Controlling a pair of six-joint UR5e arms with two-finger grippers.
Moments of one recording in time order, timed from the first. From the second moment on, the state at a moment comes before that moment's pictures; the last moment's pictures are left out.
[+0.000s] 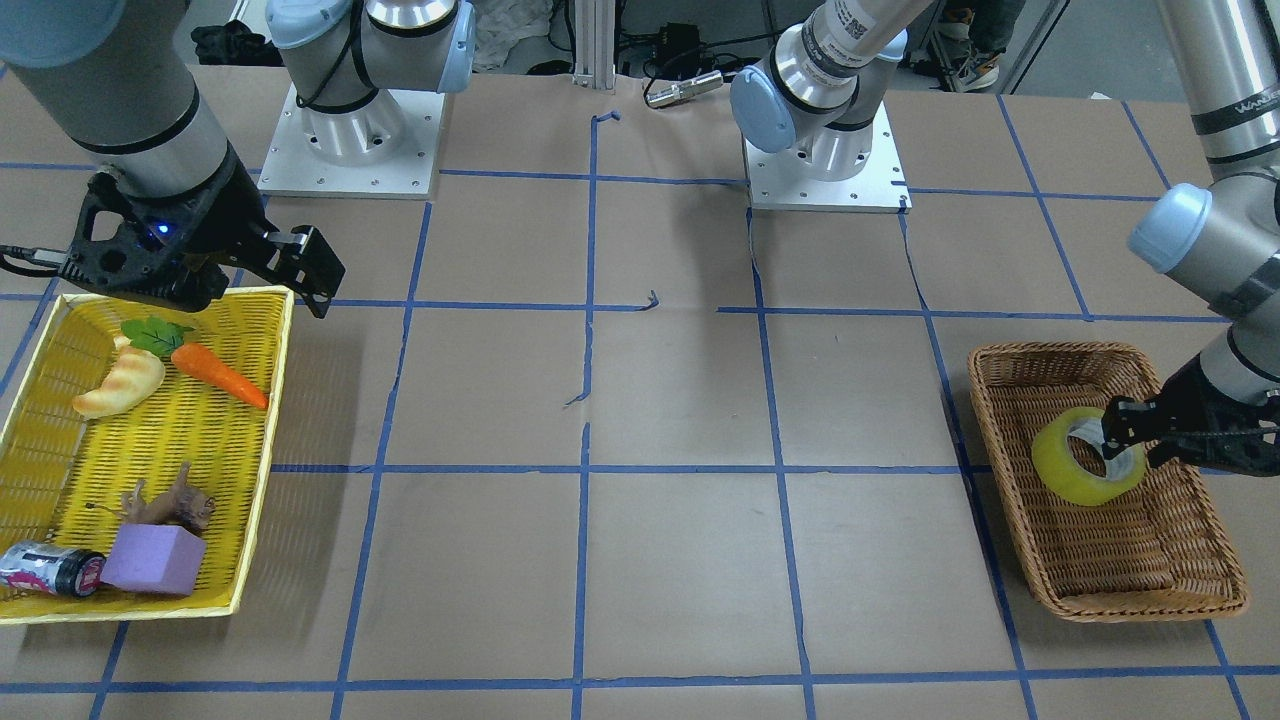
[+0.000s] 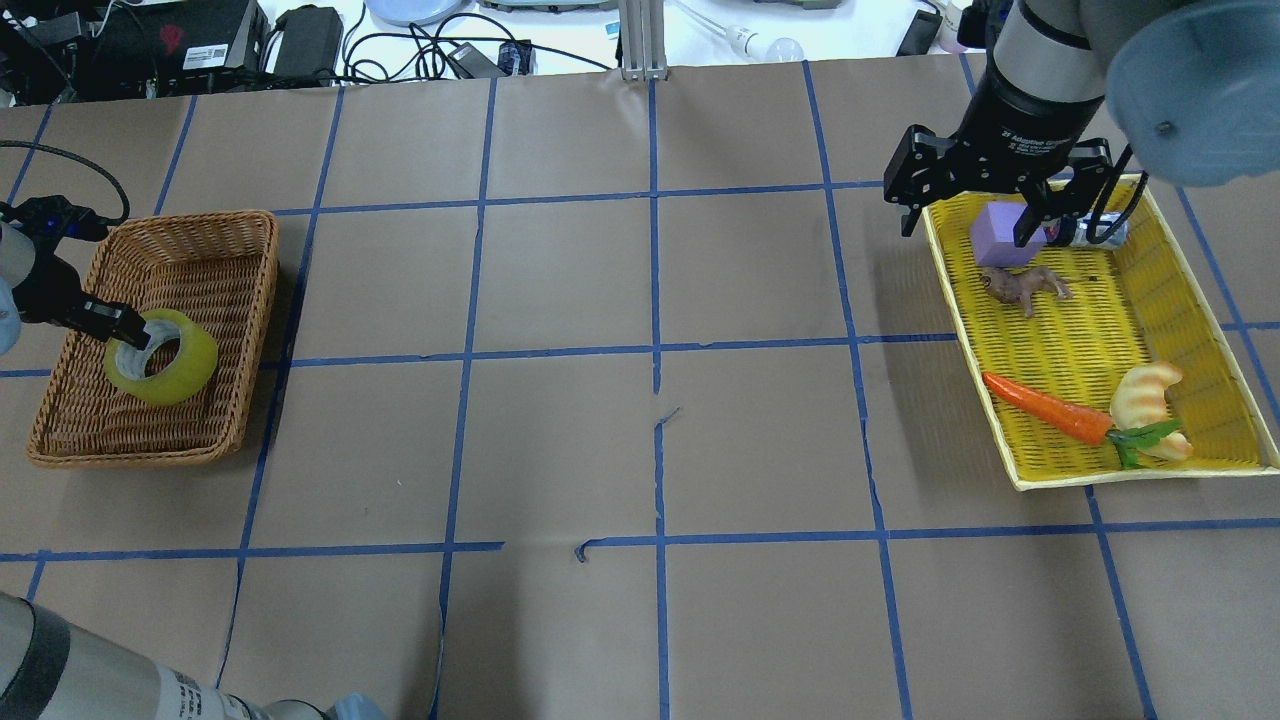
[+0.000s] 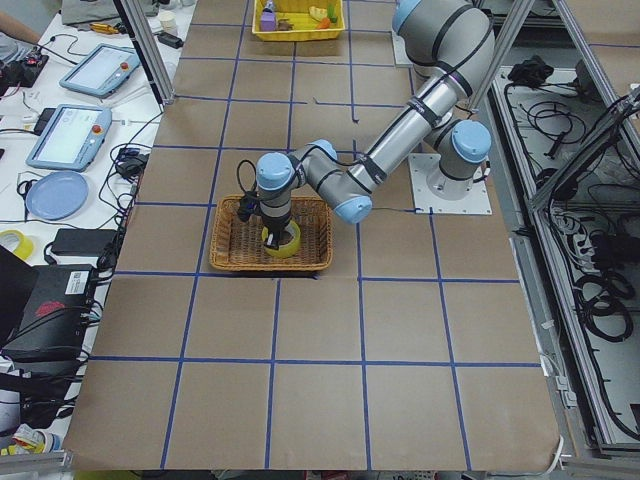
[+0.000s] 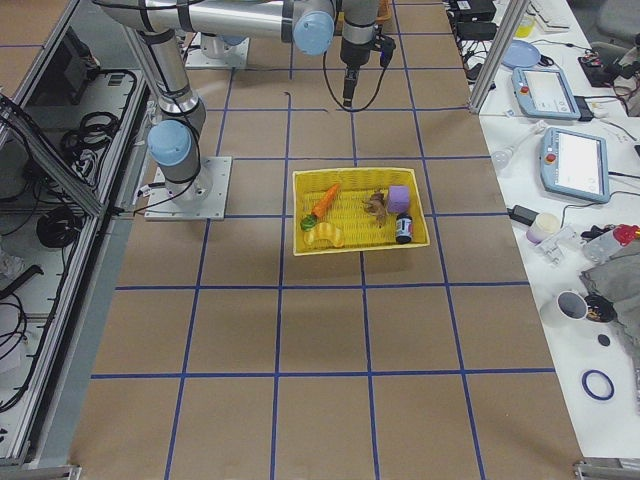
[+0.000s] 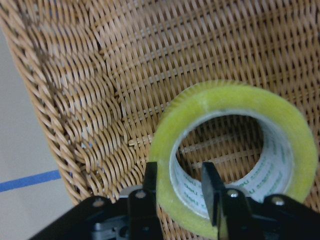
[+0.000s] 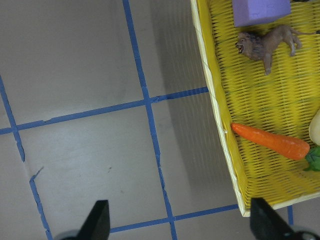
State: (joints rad) left arm -0.92 -1.97 -1.78 -0.88 1.57 0.86; right arm 1.52 -1.52 1.60 -1.62 -1.59 0.14
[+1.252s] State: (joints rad) left arm -1.52 -1.68 -1.77 -1.21 1.58 0.03; right arm 1.52 -1.52 1.59 -1.62 -1.57 0.13
